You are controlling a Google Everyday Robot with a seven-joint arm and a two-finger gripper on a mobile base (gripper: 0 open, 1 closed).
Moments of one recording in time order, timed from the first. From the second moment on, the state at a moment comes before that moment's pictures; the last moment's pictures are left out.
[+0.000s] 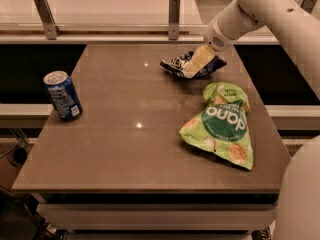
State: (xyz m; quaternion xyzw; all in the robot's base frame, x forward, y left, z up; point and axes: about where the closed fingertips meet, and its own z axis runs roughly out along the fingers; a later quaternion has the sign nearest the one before) arm 0.741 -0.129 0.886 -0.52 0.79 0.04 0.33
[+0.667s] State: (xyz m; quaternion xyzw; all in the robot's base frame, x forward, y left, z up) arm 0.770 -0.121 0.844 -0.52 0.80 0.04 0.30
